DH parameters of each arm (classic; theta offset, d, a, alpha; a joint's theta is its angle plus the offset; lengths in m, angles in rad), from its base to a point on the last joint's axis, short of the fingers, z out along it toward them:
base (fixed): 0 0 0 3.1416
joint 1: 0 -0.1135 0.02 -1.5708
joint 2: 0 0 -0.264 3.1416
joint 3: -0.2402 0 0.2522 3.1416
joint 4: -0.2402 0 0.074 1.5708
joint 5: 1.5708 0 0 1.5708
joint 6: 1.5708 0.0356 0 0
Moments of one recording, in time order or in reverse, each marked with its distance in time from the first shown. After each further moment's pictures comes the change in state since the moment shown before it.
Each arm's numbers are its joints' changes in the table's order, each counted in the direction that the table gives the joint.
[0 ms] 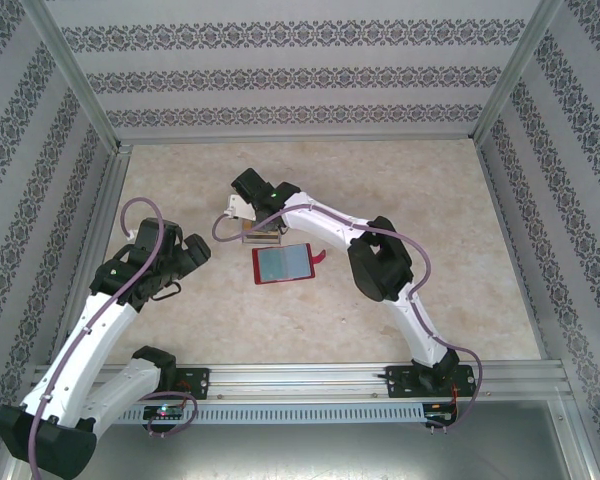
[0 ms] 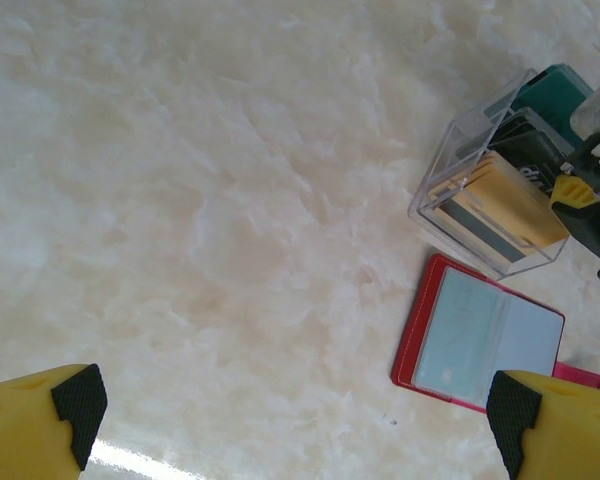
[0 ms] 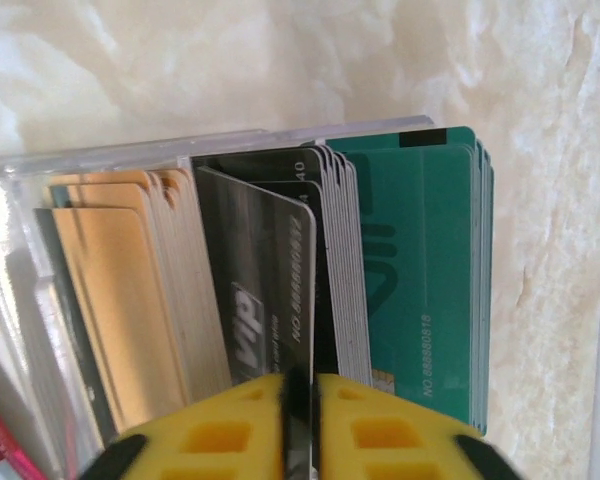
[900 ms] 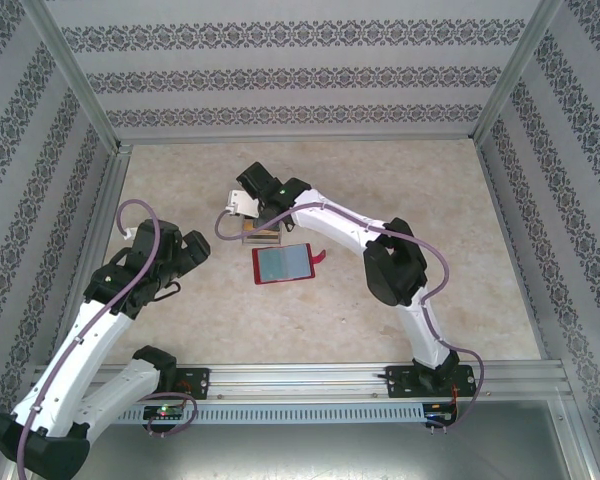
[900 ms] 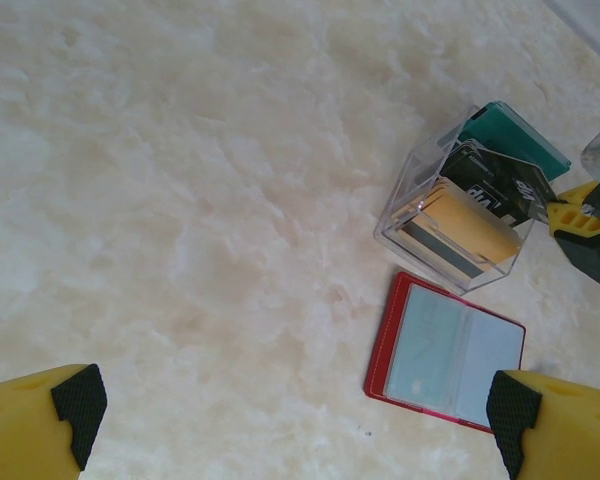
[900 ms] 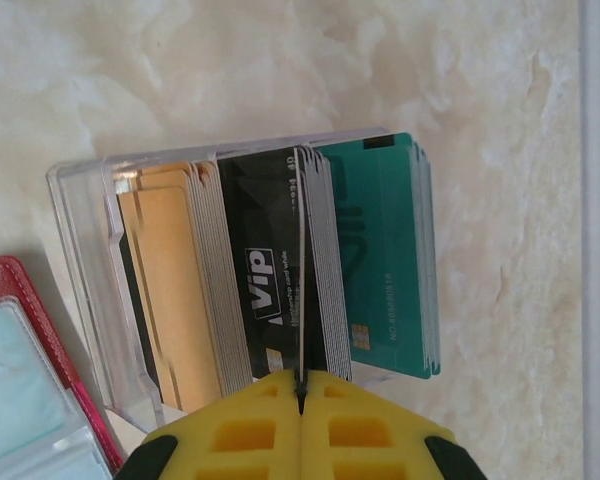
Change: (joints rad) left arm 0.064 0.042 -0.031 0.000 -0.075 -0.027; right arm 0.000 0.122 0.076 -0.008 -0.077 -0.008
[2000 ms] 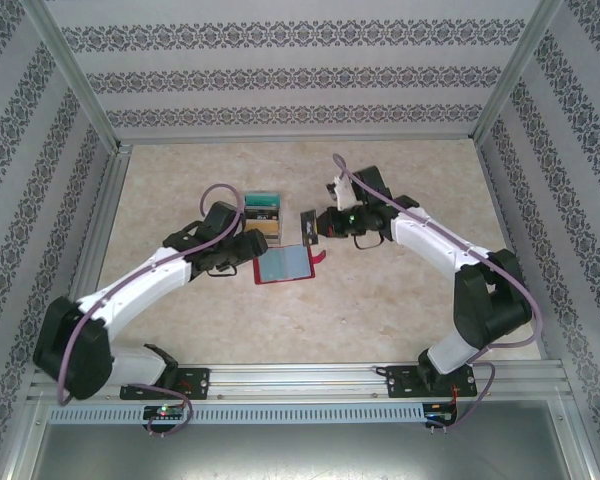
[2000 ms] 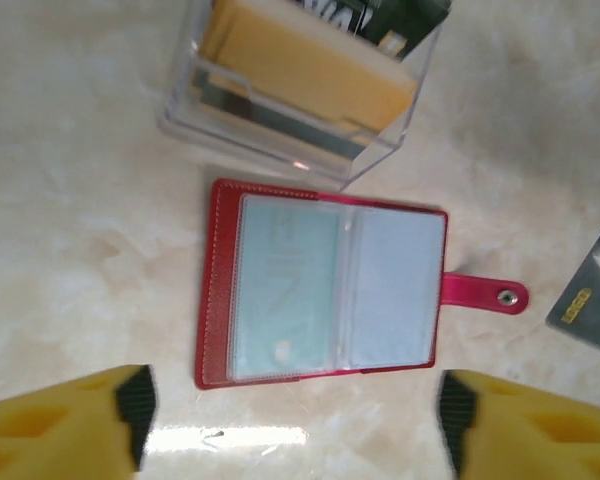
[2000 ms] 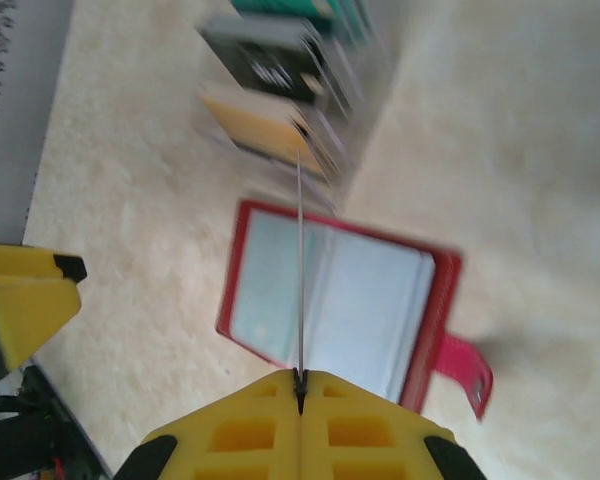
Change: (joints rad) left arm 0.184 -0.446 -0.002 0.389 0.207 -0.010; right arm 0.367 0.605 0.749 0.249 -0.734 1.058
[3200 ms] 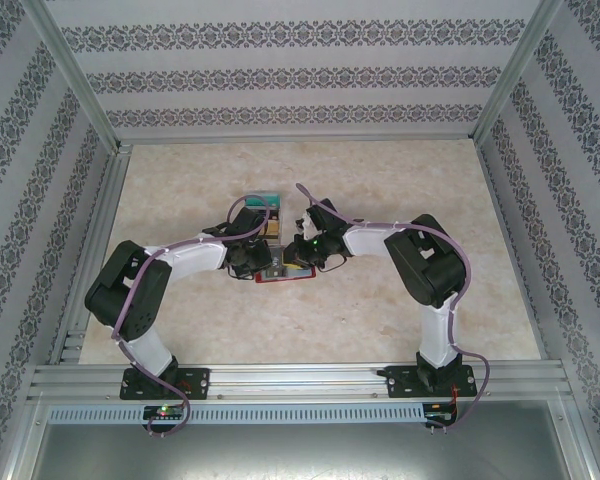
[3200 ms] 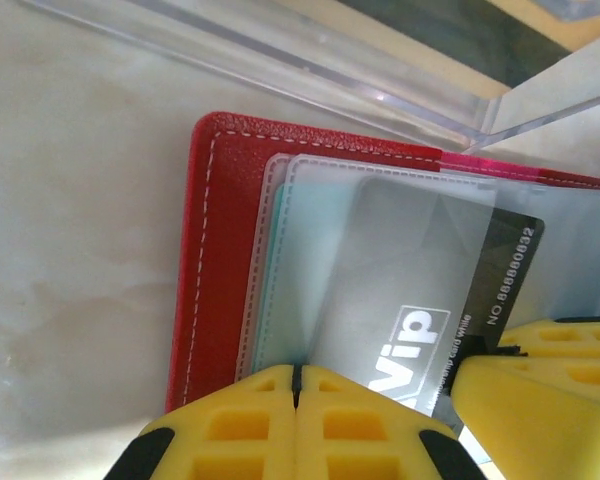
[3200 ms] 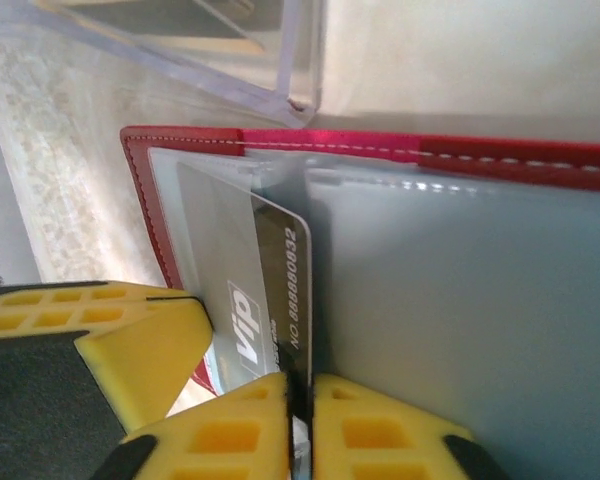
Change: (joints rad) left arm 0.003 -0.430 -0.015 0.206 0.145 0.006; right arm -0.144 -0.390 0.098 0.372 -0.137 0.438
